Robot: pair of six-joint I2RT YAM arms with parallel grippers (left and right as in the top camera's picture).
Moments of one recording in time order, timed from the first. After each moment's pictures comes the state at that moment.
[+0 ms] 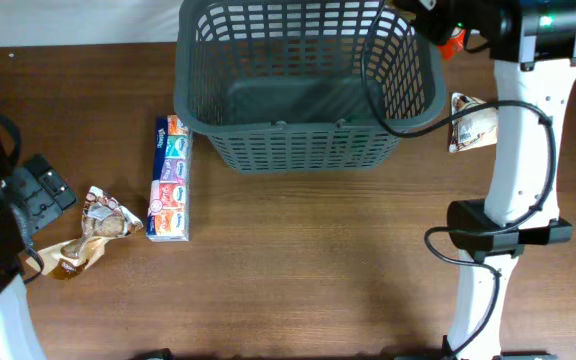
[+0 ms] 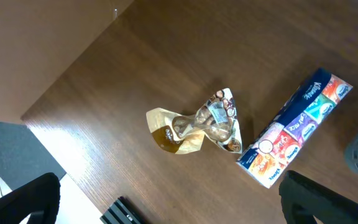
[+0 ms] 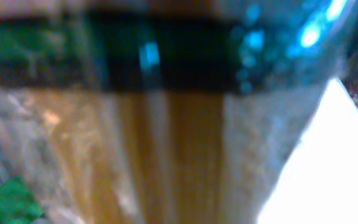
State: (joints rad) left arm 0.24 1.31 1.99 -1.68 -0.38 -0.36; right arm 0.10 2.27 3.02 -1.38 -0.35 -0.96
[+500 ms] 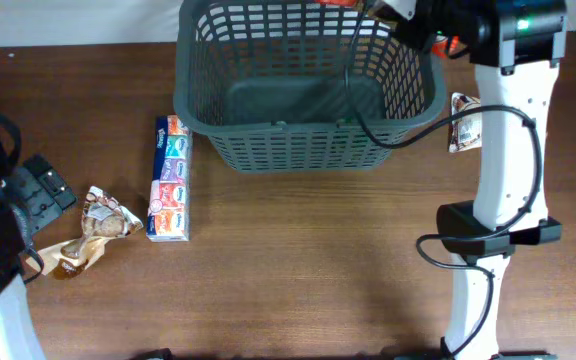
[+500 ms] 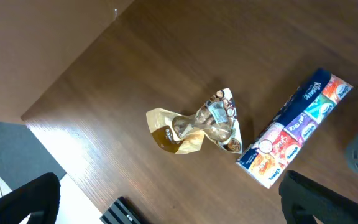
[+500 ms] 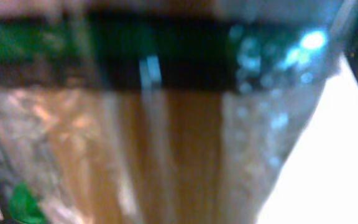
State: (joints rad) left arm 0.24 1.31 1.99 -1.68 -0.38 -0.36; right arm 0.18 2.27 3.02 -1.41 -0.30 -0.99
